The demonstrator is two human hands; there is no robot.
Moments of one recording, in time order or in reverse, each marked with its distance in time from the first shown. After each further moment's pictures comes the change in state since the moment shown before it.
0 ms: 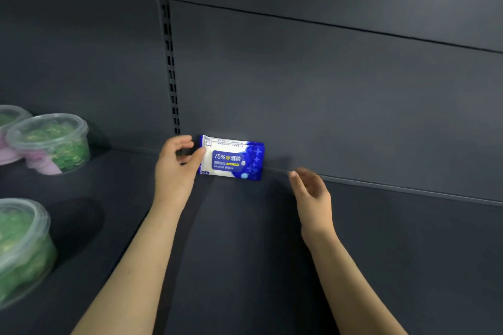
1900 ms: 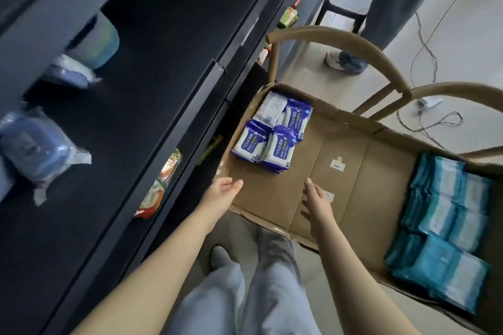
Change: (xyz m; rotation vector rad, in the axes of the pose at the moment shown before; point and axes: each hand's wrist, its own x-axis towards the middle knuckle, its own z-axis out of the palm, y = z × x) left_hand -0.783 -0.053 0.533 0.680 -1.671 -0.521; right_hand -0.343 0.344 -0.792 0.386 1.136 0.972
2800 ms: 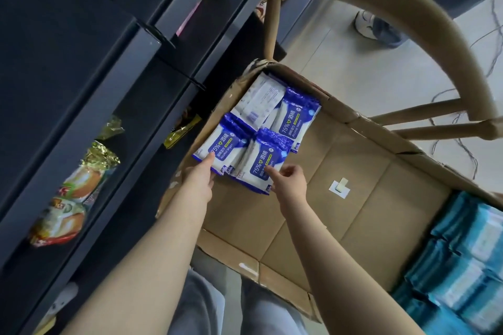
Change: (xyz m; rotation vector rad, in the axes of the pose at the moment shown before) left_hand 0.212 0.016 0.082 -0.597 0.377 -0.479; right_hand 0.204 -0.030 0.054 -0.204 -0.034 0.036
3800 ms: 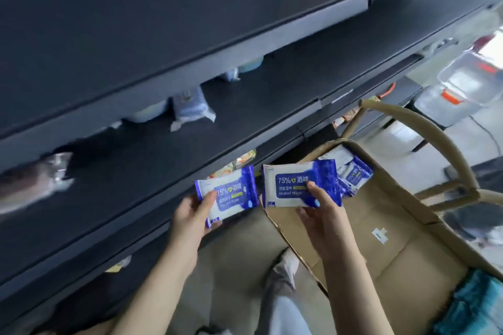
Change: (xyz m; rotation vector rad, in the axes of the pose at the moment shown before) left_hand -0.244 -0.114 -0.349 -0.440 -0.086 0.578; right_hand -0.375 0.015 0.008 0.441 -0.552 -0.248
